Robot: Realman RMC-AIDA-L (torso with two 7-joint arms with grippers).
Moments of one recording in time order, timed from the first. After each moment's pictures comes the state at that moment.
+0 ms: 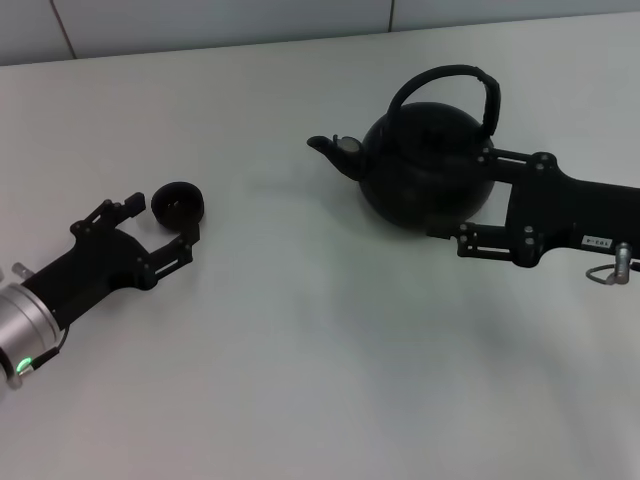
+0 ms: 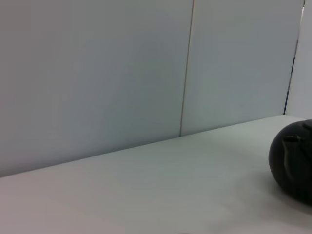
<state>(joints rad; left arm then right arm) -0.44 -2.08 1.24 0.17 0.99 1.10 -0.67 0.36 2.08 -0.68 -0.71 -1.82 -1.67 1.11</state>
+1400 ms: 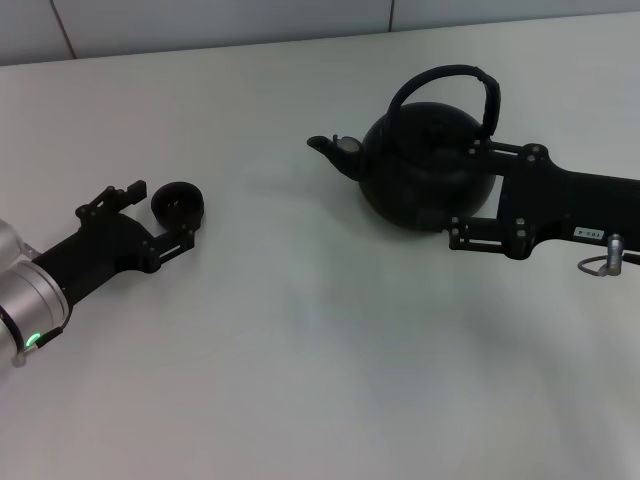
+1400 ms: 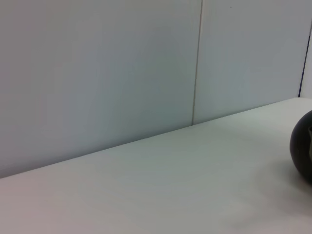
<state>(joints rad) -0.50 -2.08 1.25 0.17 0.99 1.00 -0.67 0.39 2.08 -0.68 -0.70 -1.82 -1.67 1.11</state>
